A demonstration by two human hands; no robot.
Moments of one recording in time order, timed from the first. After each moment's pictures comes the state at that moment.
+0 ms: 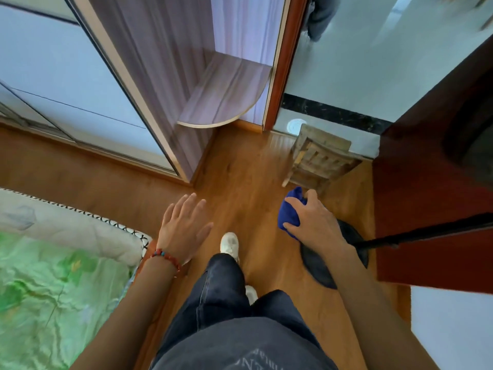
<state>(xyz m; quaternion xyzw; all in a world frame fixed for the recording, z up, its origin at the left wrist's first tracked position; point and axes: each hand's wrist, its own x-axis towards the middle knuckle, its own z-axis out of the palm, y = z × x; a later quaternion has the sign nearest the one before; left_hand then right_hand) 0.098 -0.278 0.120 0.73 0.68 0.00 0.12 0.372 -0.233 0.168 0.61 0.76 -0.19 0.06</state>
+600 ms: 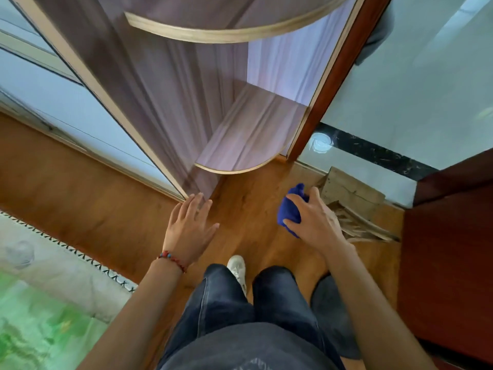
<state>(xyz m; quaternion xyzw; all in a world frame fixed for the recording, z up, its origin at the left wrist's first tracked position) 0.050 -0.059 0.118 0.68 0.73 0.02 0.10 0.303 0.028 0.163 0.56 0.80 -0.22 0.04</state>
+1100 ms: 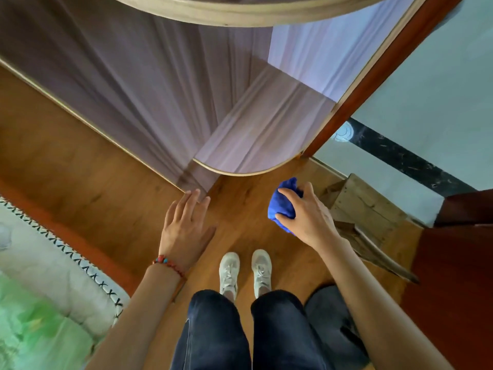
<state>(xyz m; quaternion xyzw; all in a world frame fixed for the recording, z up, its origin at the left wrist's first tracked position) 0.054 0.013 0.070 0.64 0.76 0.05 0.10 0.277 0.143 0.089 0.50 0.83 -0.24 0.06</state>
